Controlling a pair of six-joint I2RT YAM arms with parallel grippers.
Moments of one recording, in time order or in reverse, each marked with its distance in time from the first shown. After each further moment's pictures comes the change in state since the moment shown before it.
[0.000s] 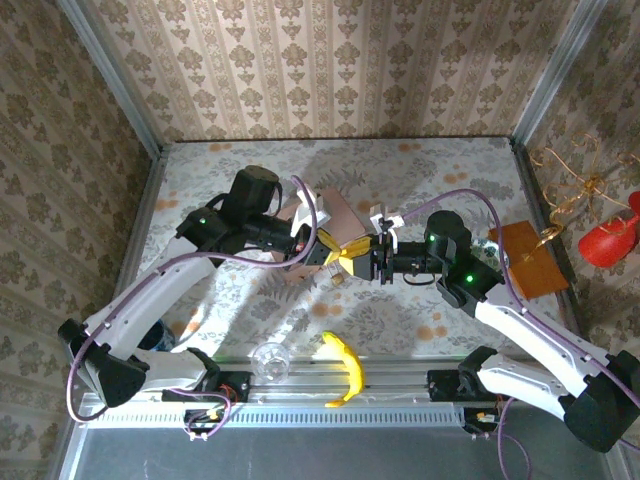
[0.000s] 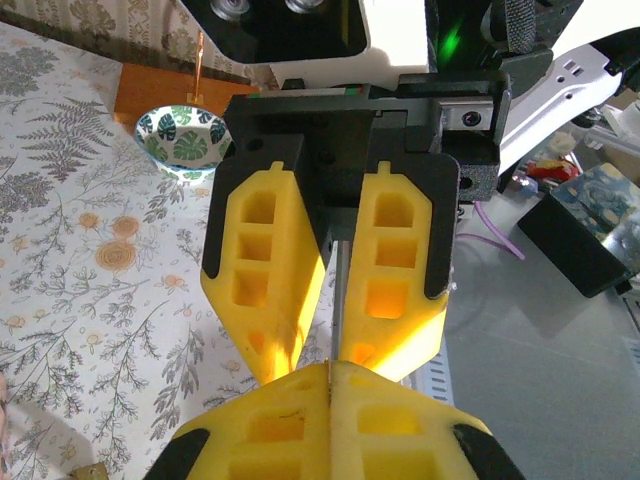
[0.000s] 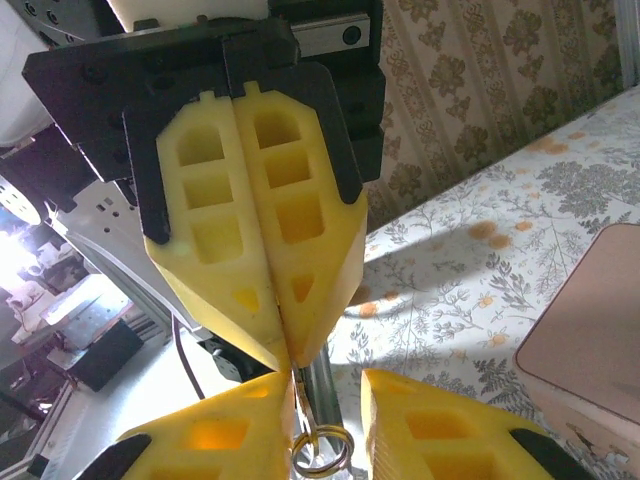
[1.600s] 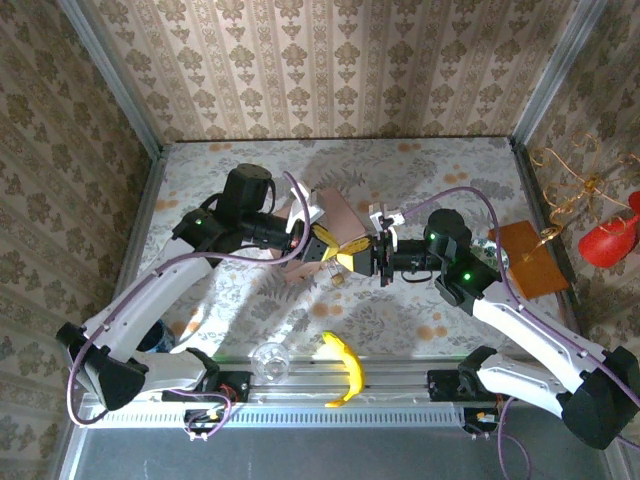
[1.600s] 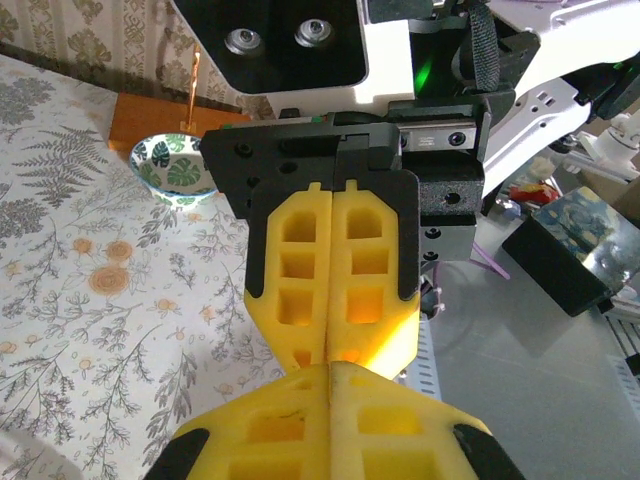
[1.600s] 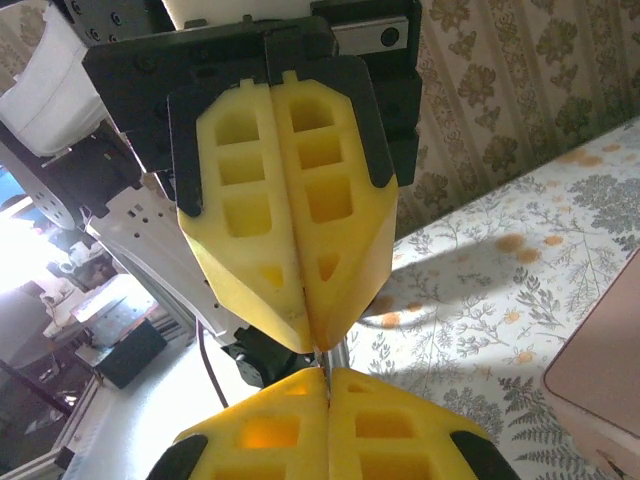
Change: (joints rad) left arm 0.032 -0.017 -0.029 0.072 0.071 -0.039; right arm -0.002 0.022 0.000 0.077 -0.057 0.039
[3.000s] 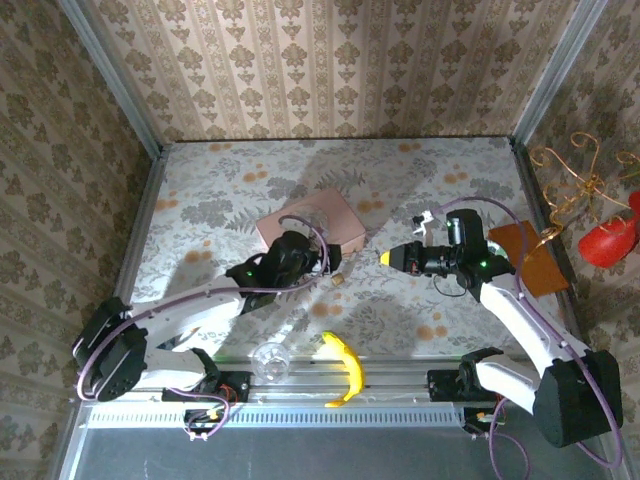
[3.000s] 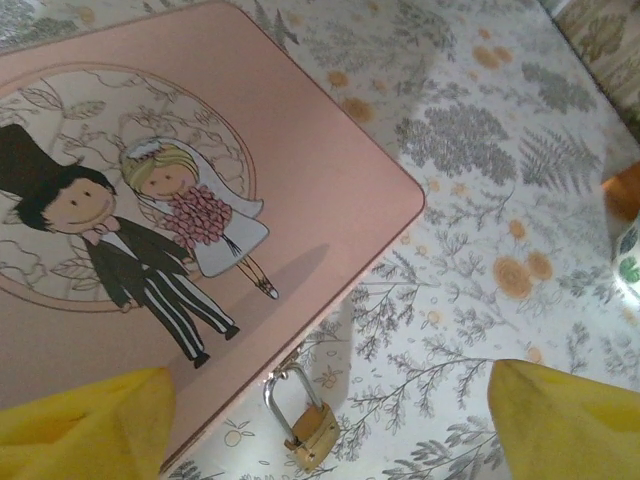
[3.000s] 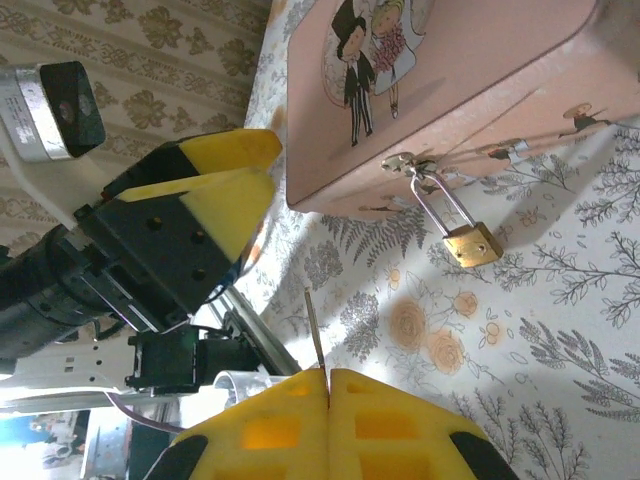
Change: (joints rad) left arm -0.249 0.045 -0.560 0.631 -1.211 -0.779; right arm -0.393 0.049 -0.093 -0.494 -0.016 0.146
